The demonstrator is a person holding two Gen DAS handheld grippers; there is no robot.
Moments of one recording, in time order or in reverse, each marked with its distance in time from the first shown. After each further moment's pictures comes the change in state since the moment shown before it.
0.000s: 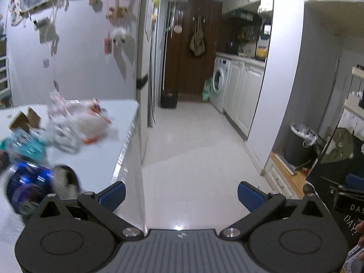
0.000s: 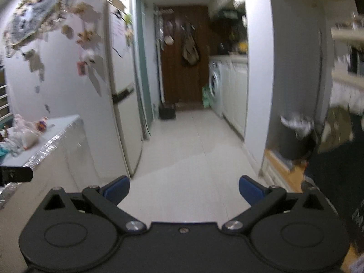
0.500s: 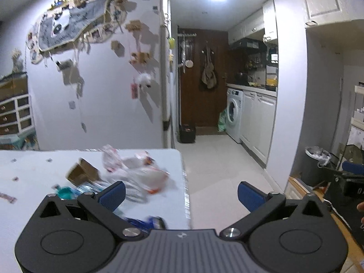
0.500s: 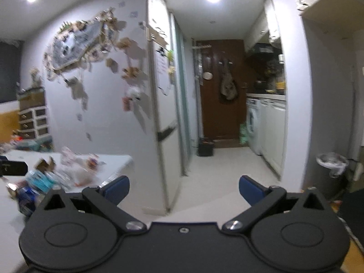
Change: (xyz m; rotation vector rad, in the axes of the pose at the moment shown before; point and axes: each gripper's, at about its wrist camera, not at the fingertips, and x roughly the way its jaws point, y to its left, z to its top) left arm -0.096 0.073 0.041 0.067 -0.173 0.092; right arm -0.031 0.055 0.054 -0.015 -0.152 0.230
